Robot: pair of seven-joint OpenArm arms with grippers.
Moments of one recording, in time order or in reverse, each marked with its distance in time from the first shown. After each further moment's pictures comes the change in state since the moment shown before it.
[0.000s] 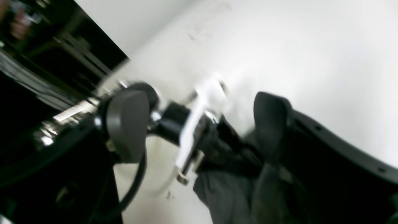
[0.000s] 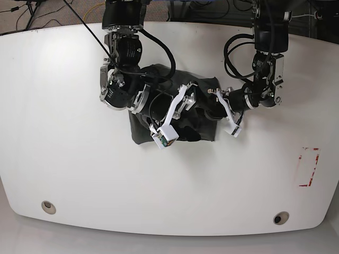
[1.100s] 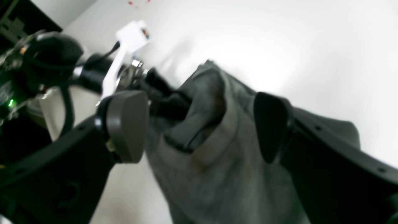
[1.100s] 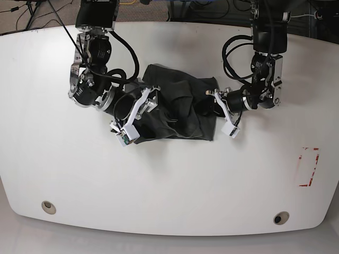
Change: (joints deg) left arm -0.4 0.4 0.2 2.1 -3.5 1.0 3.9; right arm -0.3 11.0 7.2 -2.7 -1.0 0.0 0.6
